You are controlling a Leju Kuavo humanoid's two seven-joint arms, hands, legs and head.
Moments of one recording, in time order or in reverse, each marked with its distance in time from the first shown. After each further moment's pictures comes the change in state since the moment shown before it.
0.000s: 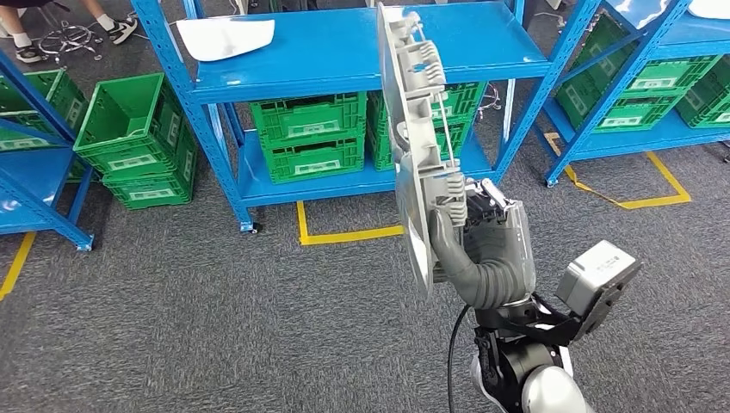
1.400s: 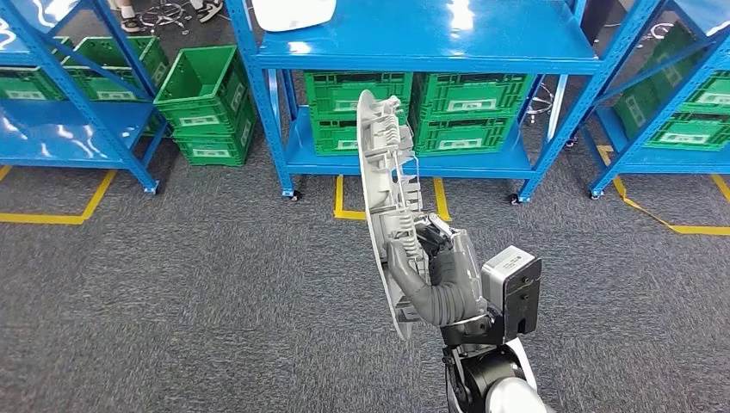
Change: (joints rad) left arm 0.051 -0.023 -0.069 0.000 -0.002 -0.031 0.075; right arm 0.036 0.010 0.109 0.116 0.020 -0.054 0.043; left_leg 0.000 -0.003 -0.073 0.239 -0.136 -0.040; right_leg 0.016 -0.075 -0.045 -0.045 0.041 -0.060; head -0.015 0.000
